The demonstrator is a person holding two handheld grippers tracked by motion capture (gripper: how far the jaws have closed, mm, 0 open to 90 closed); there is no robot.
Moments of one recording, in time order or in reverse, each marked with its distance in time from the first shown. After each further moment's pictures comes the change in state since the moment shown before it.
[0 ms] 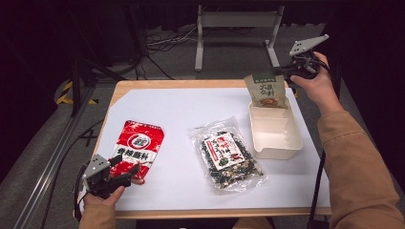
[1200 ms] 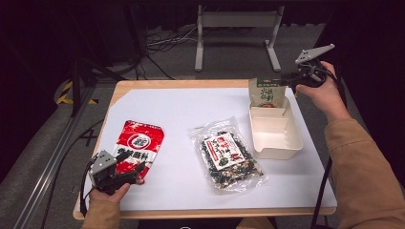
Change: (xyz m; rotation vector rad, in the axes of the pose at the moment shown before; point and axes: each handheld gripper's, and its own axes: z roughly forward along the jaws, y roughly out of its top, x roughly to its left) left arm -0.007 0.010 0.010 0.001 -0.039 0.030; right arm 0.008 -0.027 -0.010 0.072 -0.059 0.097
